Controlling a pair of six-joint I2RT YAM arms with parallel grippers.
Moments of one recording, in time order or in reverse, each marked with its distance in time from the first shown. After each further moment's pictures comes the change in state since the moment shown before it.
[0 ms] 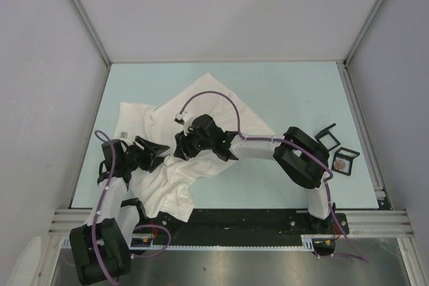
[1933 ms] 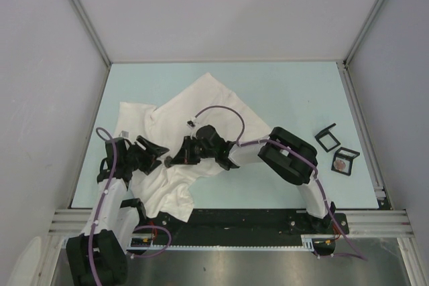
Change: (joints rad) left arm -0.085 -0.063 0.050 -0.157 -0.177 0.069; right arm 0.002 0.105 -0.121 0.299 -0.073 0.697
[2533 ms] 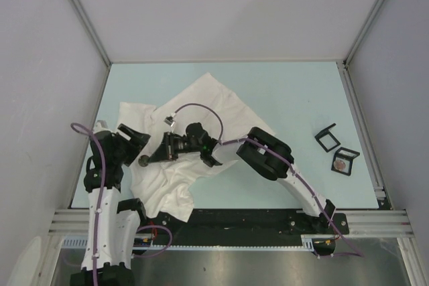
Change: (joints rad) left arm 0.013 -0.192 0.222 -0.245 -0.271 0.079; right arm 0.006 0.291 0.268 0.378 -0.288 0.180
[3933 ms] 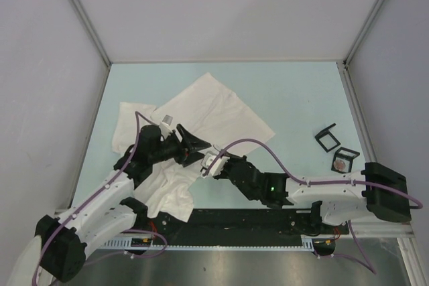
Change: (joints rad) left arm -0.673 0.242 -0.055 0.480 0.257 -0.520; right arm 0.340 -1.110 -0.740 -0.628 1.279 -1.662
